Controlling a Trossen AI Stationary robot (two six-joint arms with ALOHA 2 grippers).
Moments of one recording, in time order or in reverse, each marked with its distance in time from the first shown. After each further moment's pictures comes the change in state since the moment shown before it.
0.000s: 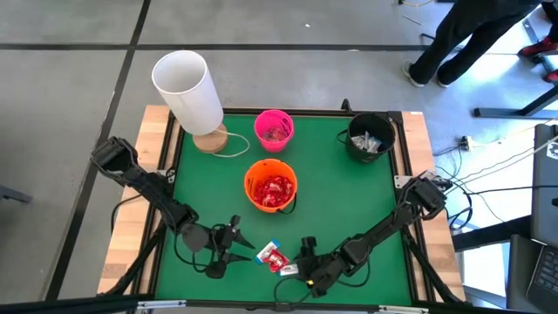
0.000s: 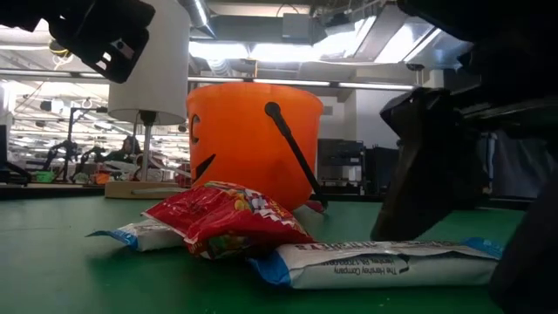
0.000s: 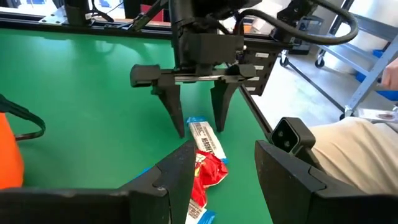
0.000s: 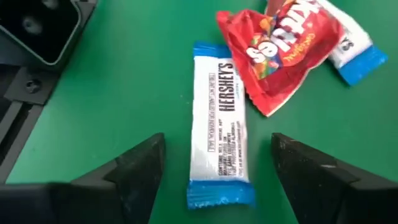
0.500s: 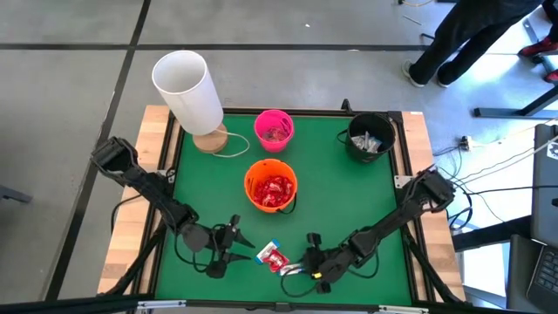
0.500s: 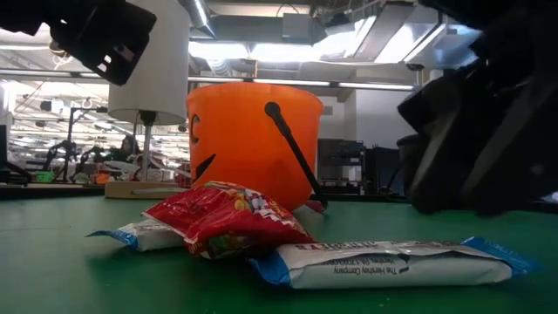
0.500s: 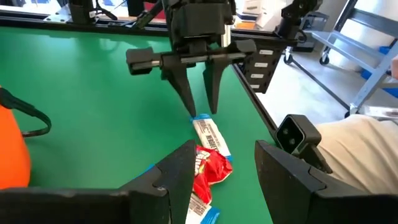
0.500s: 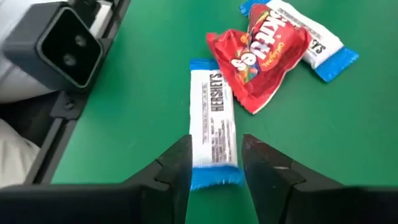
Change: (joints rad) left arm -0.001 0.000 0.000 -0.014 -0.009 0.001; right arm 0.003 -0.117 -0.138 0.132 -0.028 0.077
